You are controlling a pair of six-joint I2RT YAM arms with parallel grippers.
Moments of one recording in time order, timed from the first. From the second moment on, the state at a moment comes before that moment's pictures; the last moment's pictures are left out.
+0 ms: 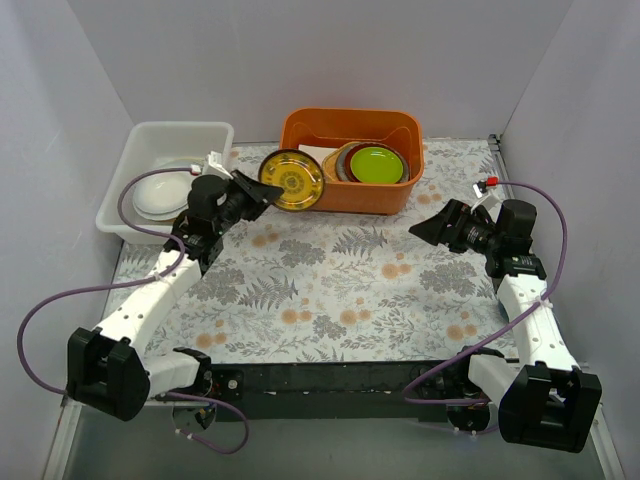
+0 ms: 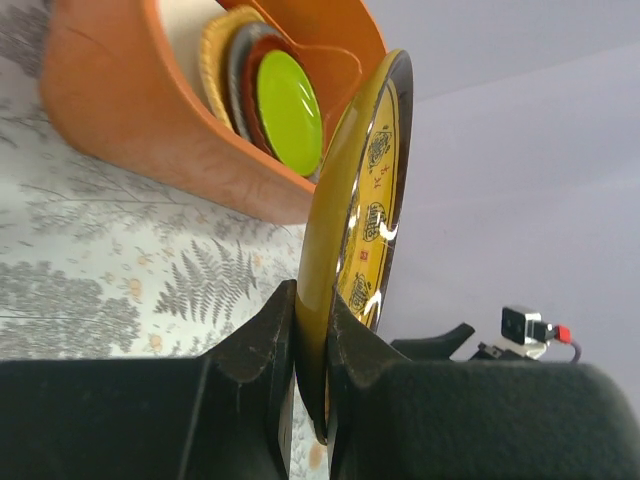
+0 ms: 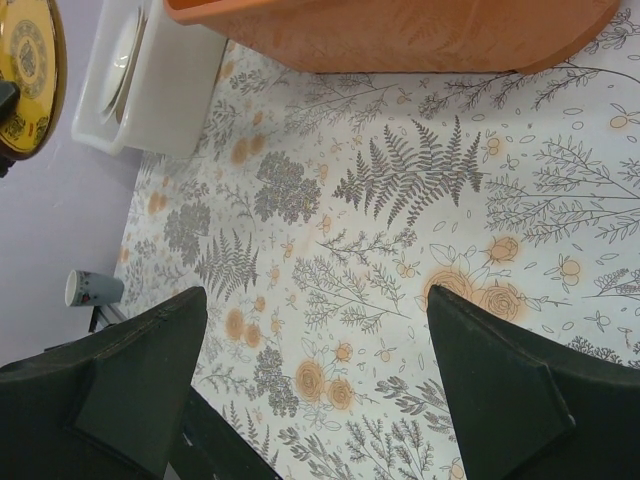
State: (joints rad) left arm -0.36 1.19 0.92 0.04 0.15 -1.04; right arm -0.10 1.00 0.70 -0.18 -0.80 0.46
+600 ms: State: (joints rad) left arm 0.17 1.19 0.89 0.01 0.42 -1.05; right arm -0.10 1.02 0.71 -0.18 -0.82 0.44
